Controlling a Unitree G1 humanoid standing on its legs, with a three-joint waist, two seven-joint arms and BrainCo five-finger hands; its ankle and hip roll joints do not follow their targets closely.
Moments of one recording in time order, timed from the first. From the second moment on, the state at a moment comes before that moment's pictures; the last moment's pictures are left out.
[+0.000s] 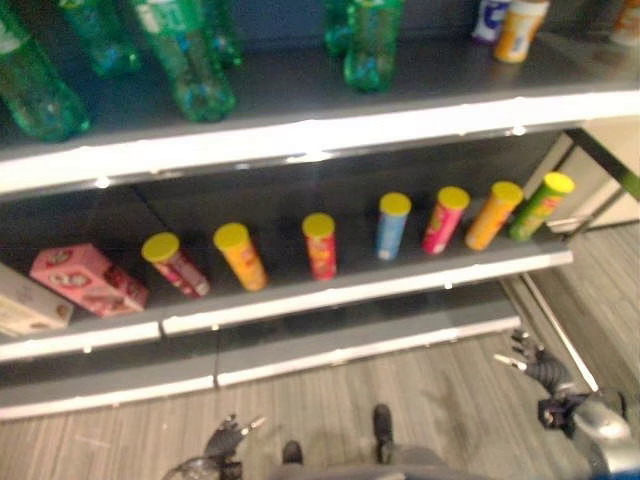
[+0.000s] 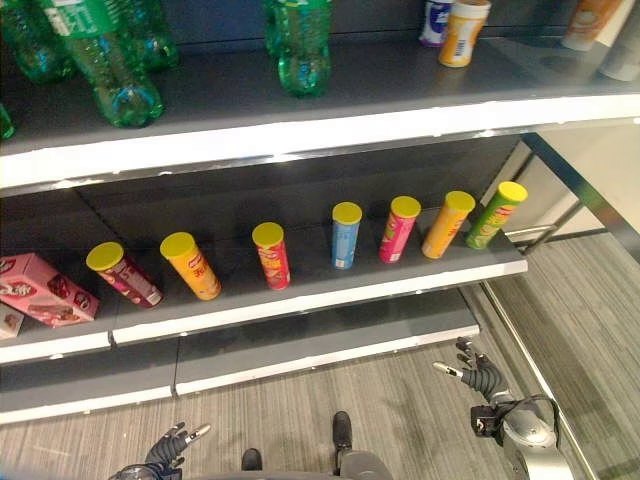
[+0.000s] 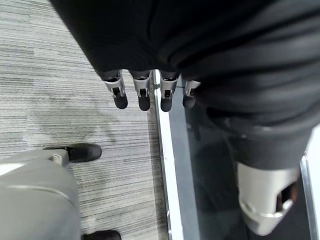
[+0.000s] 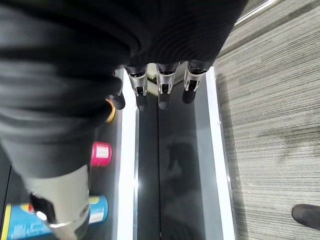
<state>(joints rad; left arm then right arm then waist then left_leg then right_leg) 0.13 0.24 -0.06 0.98 -0.25 -0.06 -0.02 0.16 -0.59 0.02 0.41 0.34 -0.01 0.15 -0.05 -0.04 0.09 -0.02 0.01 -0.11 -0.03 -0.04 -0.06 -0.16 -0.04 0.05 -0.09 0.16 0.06</state>
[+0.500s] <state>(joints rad) 0.08 0.27 0.00 1.11 -0.20 -0.04 0.03 0.12 -0.48 -0.12 0.19 0.31 -0.04 0.01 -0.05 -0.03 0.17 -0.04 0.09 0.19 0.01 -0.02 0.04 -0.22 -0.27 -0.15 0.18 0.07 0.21</state>
